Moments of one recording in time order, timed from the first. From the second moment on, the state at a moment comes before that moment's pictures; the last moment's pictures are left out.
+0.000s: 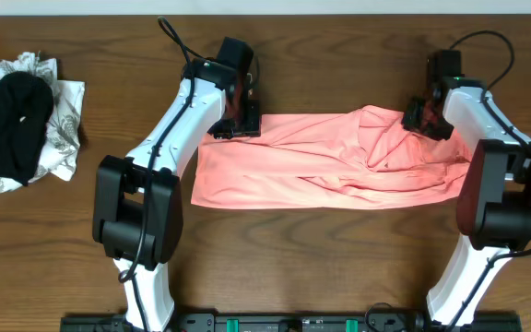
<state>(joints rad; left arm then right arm) -0.34 2.03 1.66 -1.02 0.15 -0.33 -0.07 2.09 1.47 -0.70 0.11 0.37</state>
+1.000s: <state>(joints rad) -0.34 2.03 1.66 -1.05 0.15 -0.33 -0.13 1.93 1.47 -0.91 0.11 0.39</state>
